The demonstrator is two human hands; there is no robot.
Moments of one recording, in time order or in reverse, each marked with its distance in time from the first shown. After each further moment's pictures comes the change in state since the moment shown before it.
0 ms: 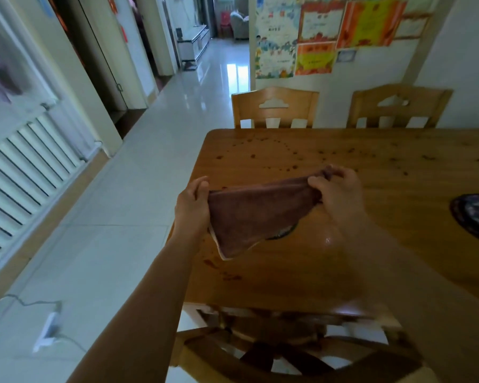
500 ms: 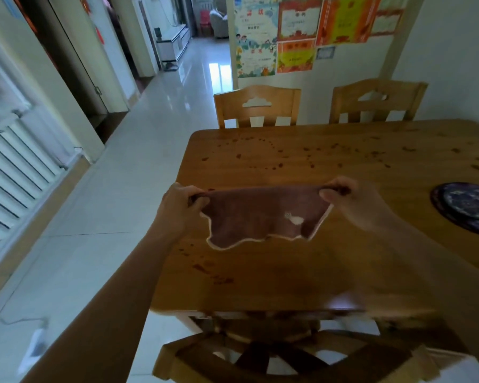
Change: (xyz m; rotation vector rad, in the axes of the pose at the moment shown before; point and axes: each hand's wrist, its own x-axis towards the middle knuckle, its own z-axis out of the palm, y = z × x) left_hand 0.029 -0.010 -0.005 0.477 -0.212 0.388; right_hand 0.005 -0.001 -0.069 -0.713 -0.209 -0.287
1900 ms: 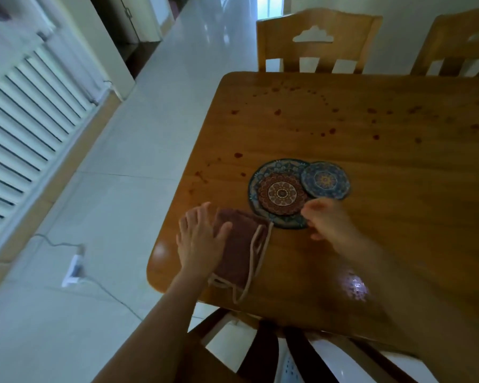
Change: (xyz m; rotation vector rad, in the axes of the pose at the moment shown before) left_hand -0.032 -0.072 0.126 0.079 -0.033 -0.457; right_hand 0.083 0.050 0.166 0.254 -0.326 0.486
